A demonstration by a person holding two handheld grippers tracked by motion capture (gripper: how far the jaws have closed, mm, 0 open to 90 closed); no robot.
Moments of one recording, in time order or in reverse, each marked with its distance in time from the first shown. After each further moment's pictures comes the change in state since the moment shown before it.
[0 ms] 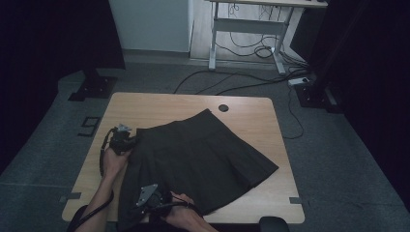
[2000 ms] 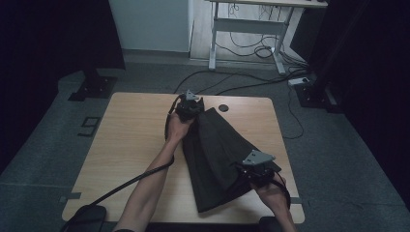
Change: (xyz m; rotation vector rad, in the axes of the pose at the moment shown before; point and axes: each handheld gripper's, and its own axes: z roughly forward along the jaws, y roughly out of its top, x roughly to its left) left arm -0.159 0.180 0.092 -0.177 -0.192 0.184; right arm -0.090 -0.166 -0.220 -0.092 -0.488 0.381
